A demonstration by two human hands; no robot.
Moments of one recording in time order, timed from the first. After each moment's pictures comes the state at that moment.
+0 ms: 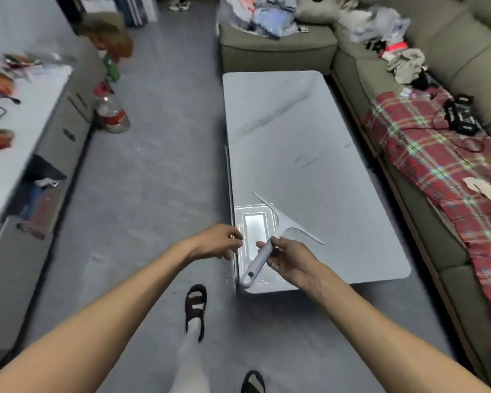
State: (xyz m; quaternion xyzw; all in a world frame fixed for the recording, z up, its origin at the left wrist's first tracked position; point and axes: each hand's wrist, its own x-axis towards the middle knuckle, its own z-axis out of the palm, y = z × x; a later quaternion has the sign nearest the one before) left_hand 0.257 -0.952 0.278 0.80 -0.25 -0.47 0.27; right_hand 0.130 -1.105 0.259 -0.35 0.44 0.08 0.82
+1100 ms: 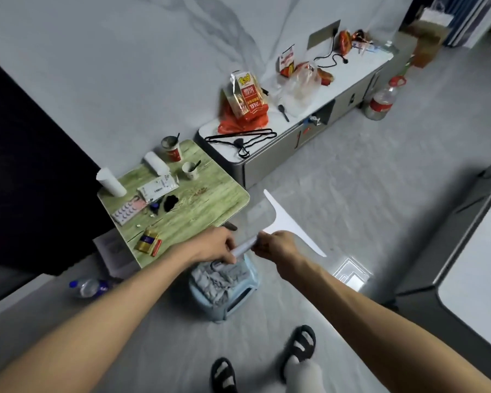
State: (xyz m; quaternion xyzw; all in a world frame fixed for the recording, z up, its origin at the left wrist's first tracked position) left_hand -0.132 -0.271 0.328 0.89 0.13 -0.31 0.32; right_hand -0.076 -0.435 0.300 -0.66 0.15 0.36 0.64
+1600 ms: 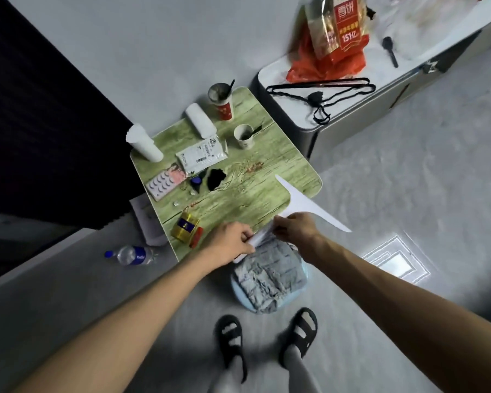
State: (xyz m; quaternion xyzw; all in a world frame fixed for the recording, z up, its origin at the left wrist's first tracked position) left_hand -0.065 -0.085 0.149 0.86 0.29 -0.26 0.34; right_hand 0.044 -0.215 0.117 -0.72 0.11 0.46 0.52
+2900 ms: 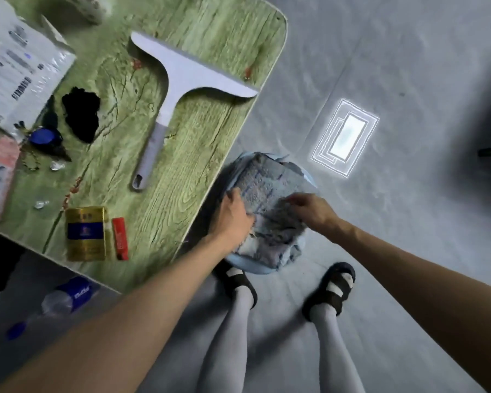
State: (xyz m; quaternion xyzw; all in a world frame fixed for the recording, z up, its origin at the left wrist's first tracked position) left_hand -0.080 -0.091 -0.209 0.87 0.16 -0.37 0.27; right_hand -0.051 -0.283 -0.222 -0.84 0.10 0.44 0.32
